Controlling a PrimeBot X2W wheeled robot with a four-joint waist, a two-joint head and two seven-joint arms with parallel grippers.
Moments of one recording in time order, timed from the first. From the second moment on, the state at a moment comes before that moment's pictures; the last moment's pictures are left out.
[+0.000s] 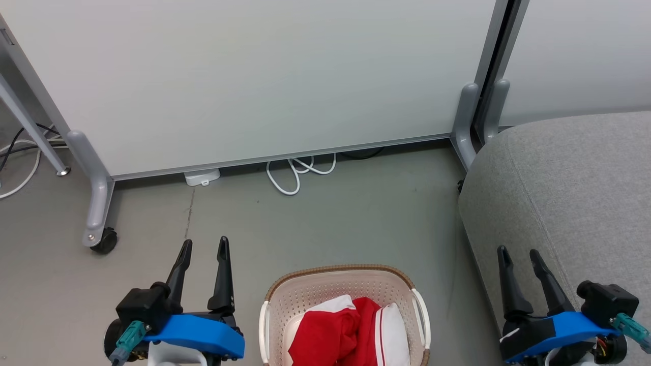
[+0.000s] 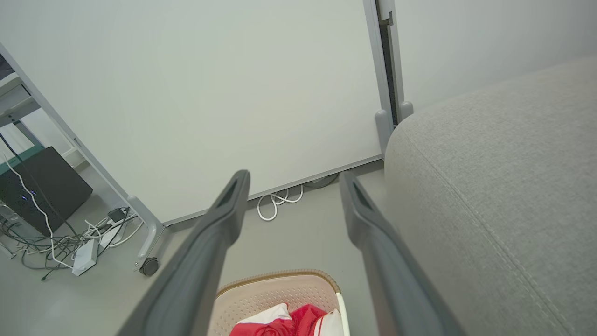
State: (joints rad) left arm -0.07 0.05 -0.13 0.26 -0.33 -0.09 -0.21; right arm -0.07 -0.04 -0.03 0.28 0.37 0.13 -0.17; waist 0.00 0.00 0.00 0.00
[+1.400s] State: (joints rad) left arm -0.08 0.05 -0.17 0.26 -0.20 -0.07 -0.26; right arm -0.07 -0.05 -0.03 0.28 0.18 0.13 -0.21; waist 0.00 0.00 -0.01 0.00
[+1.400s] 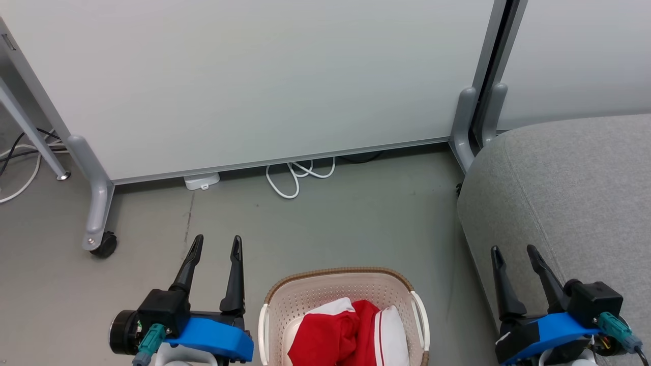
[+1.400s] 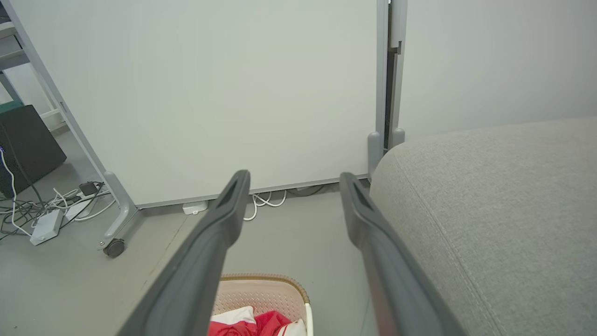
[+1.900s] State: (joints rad) left arm -0.12 0.05 -0.17 0.30 -0.20 -0.07 -0.26; right arm -0.15 -0.05 0.01 0.23 0.17 0.13 -0.20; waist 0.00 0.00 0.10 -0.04
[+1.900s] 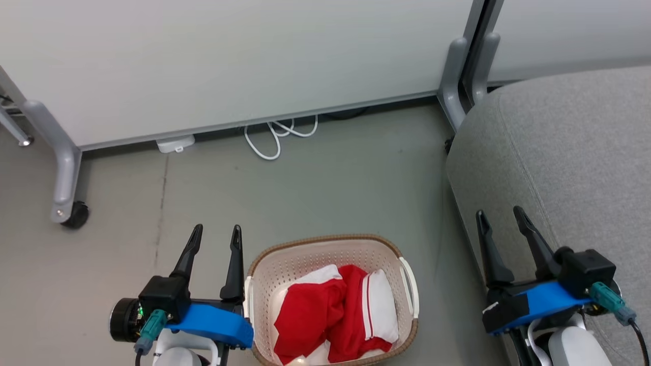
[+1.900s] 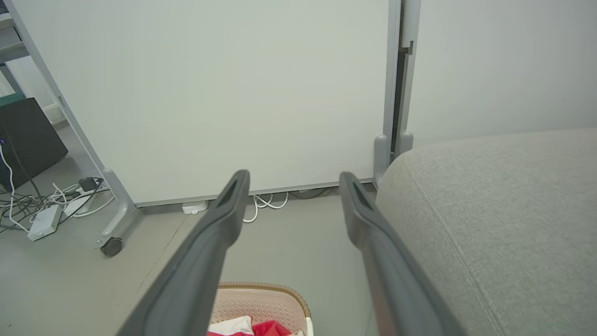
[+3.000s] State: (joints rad) left arm -0.58 0.08 -0.31 0.92 -0.15 -0.13 -0.26; right arm -0.41 -0.05 0.21 0.19 0.25 0.13 -0.26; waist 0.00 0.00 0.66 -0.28
